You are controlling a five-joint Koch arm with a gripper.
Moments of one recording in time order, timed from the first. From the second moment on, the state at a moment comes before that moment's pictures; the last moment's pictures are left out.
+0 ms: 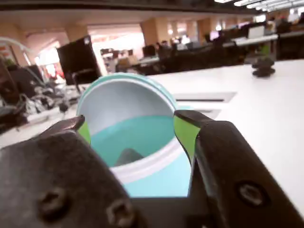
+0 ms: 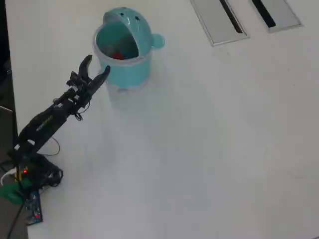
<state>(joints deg) -35.9 102.6 101.0 -8.0 -76.3</state>
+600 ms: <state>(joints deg) -27.1 131.2 134.2 -14.2 -44.2</state>
